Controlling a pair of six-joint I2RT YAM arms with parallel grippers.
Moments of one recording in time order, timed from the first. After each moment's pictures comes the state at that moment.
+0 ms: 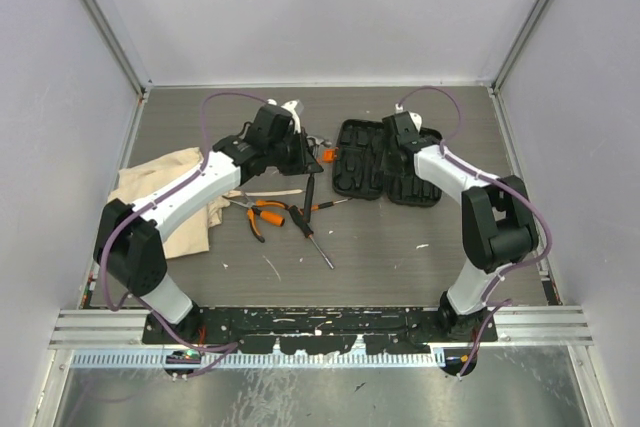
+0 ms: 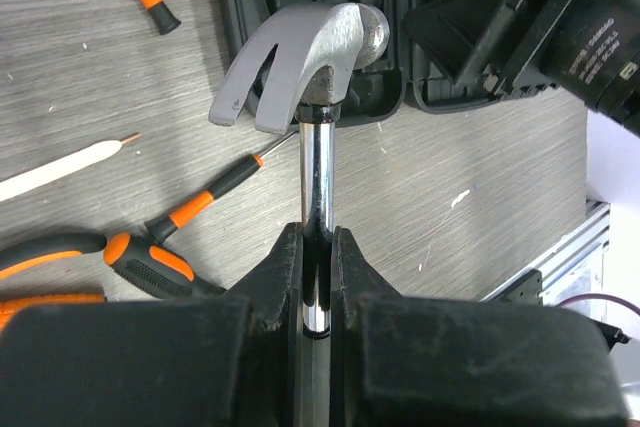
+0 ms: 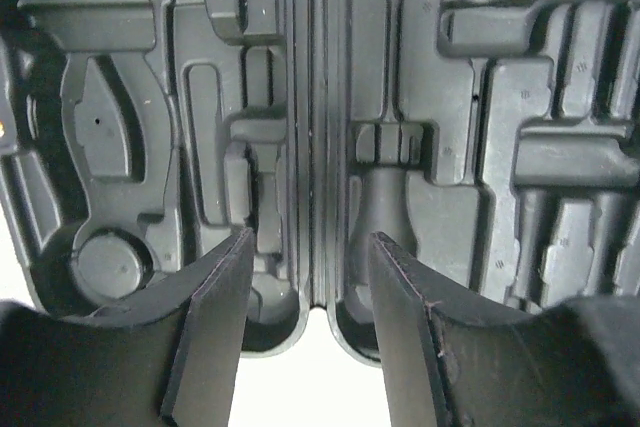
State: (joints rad) left arm -0.62 1.61 1.35 -0.43 0.17 -0.65; right arm 0.32 1.69 1.15 -0.39 0.21 0.47
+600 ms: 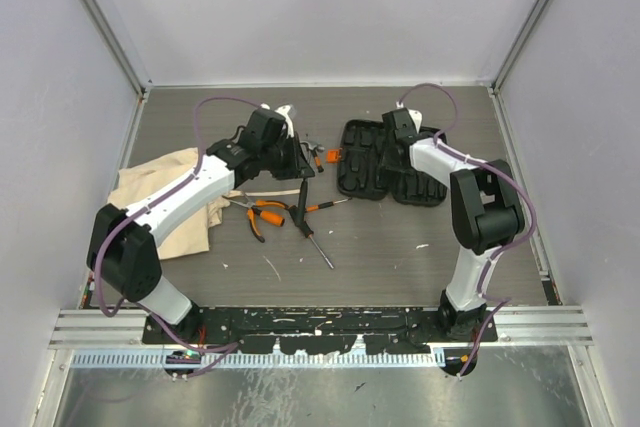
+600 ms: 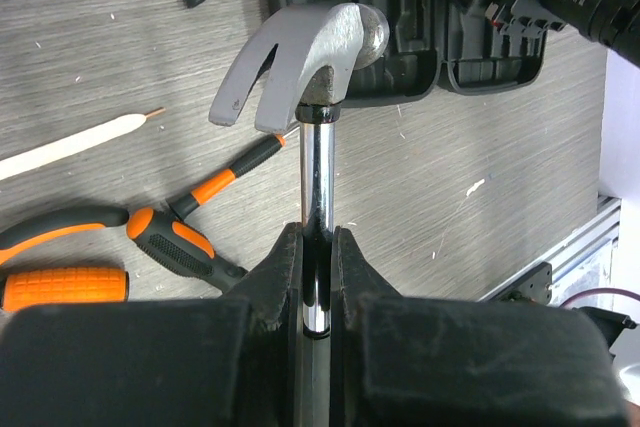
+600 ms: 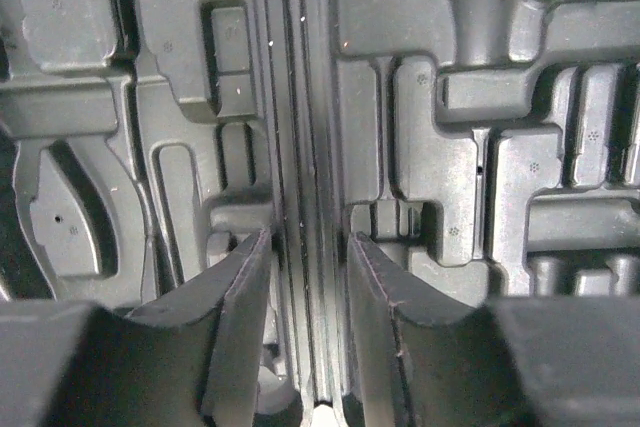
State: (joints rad) left arm -0.60 1.57 1.29 -0.45 0.18 -0.63; right arm 0.29 1.86 1.24 -0.36 0.28 0.45
